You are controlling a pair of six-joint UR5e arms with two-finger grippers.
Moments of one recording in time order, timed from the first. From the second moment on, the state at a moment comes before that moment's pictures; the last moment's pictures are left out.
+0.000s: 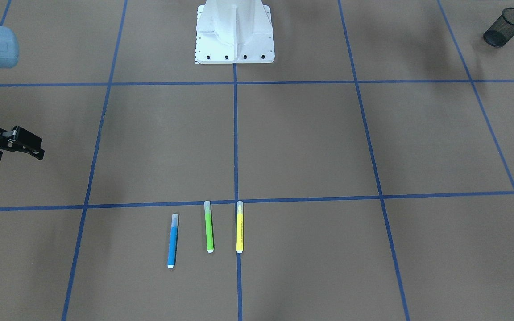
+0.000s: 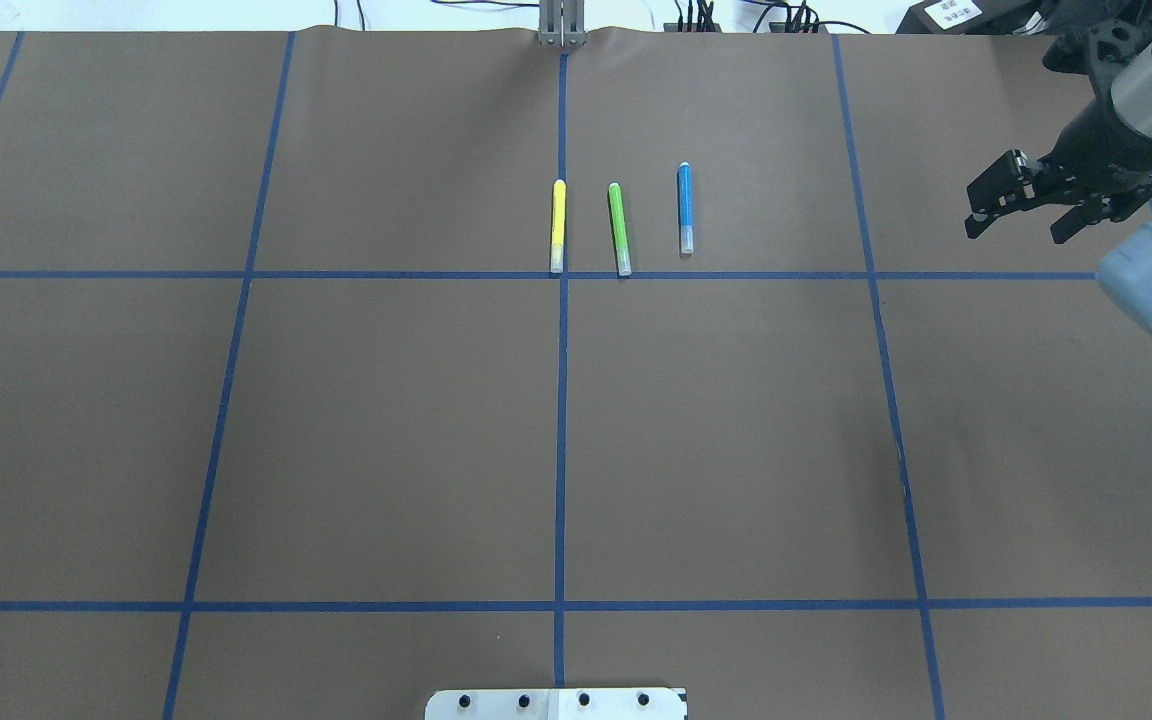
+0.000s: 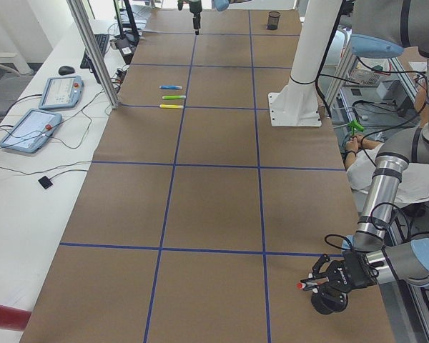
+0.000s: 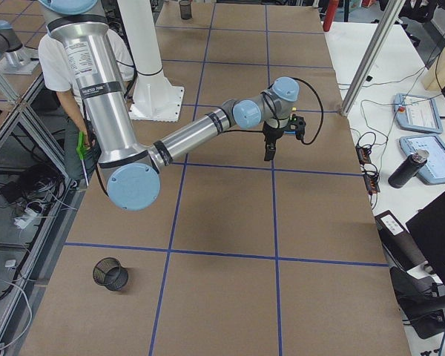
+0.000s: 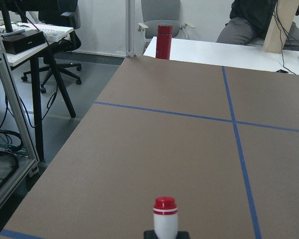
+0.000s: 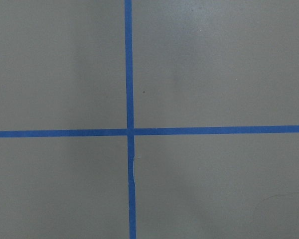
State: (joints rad) left arm -2.39 -0.77 -1.43 -3.12 -2.48 -0.13; right arm 1.13 -1.28 1.80 -1.68 2.33 0.62
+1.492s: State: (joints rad) left arm -2.46 -0.67 -1.44 -3.13 -2.25 -0.09; right arm 1.12 -1.28 1.80 -1.68 2.33 0.65
